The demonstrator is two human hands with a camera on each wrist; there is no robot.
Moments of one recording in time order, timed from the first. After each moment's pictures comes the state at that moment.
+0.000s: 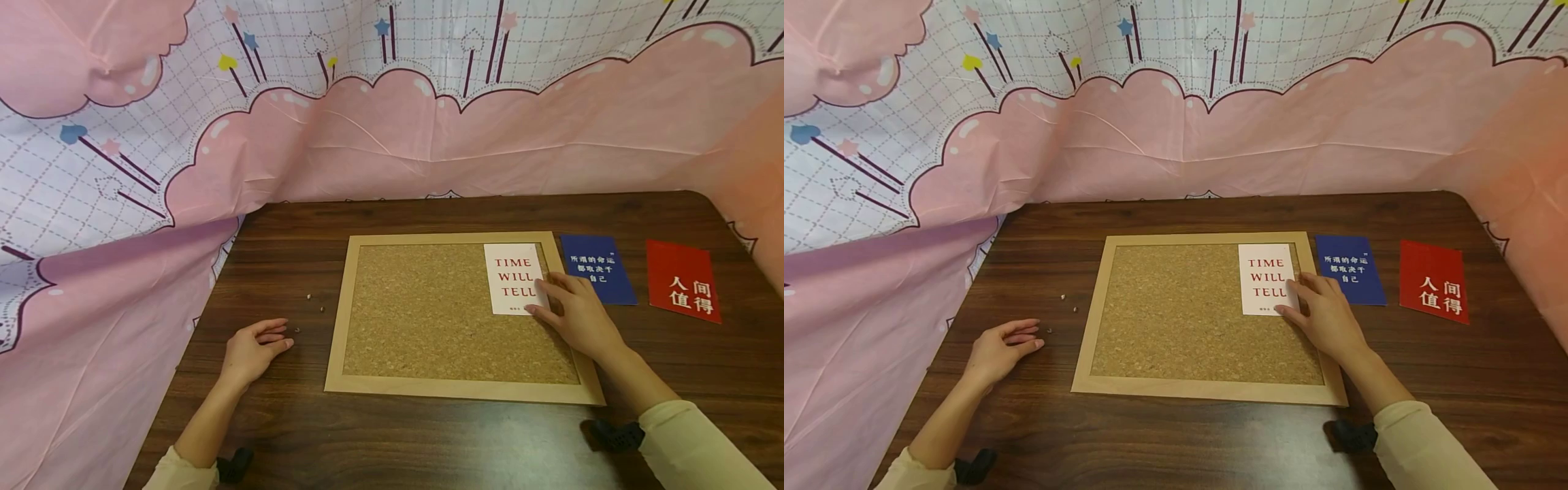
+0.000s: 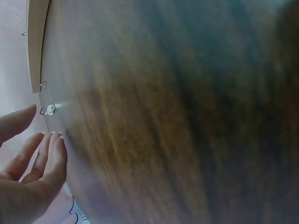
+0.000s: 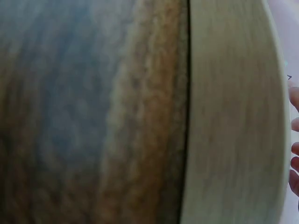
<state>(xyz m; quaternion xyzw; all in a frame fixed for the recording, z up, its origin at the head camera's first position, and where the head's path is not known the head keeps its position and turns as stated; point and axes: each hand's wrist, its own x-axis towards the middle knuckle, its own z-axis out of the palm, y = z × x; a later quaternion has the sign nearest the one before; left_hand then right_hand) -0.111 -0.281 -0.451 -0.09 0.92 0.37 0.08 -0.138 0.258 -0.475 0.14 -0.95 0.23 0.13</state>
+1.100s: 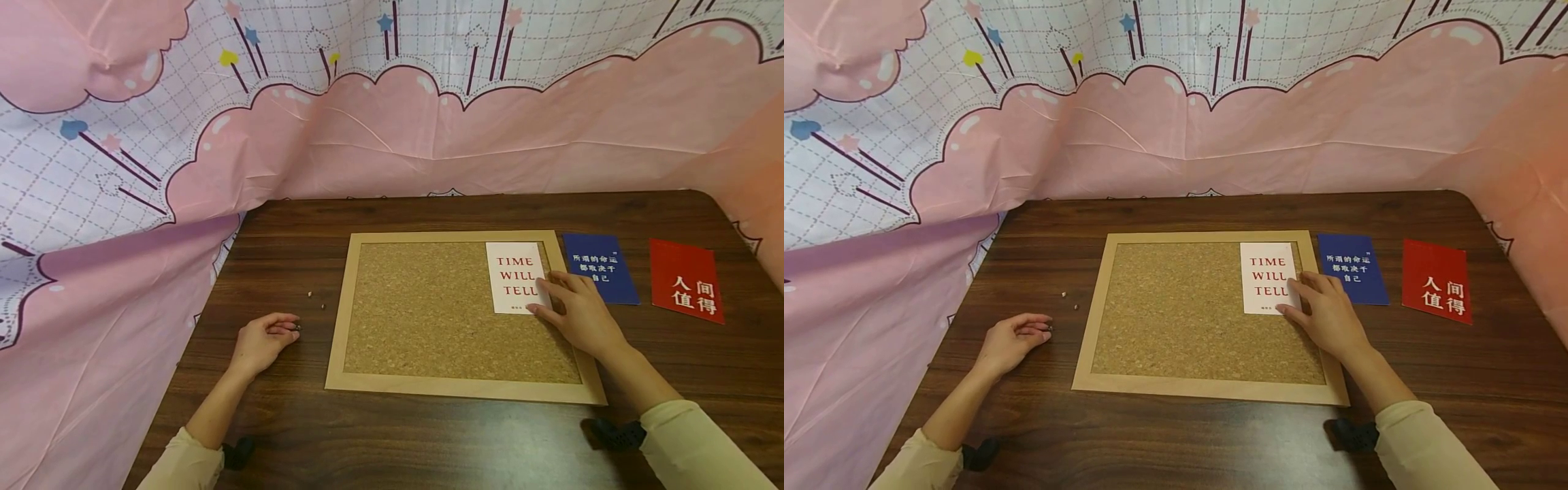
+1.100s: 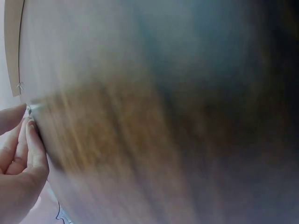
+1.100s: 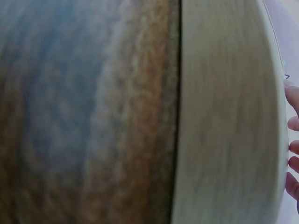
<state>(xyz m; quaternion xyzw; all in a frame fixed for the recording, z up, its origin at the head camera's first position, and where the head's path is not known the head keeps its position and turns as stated) -0.127 -0.280 -0.468 -0.06 0.93 0.36 0.07 -0.139 0.257 -0.472 0.15 -0.96 0.22 0.13</state>
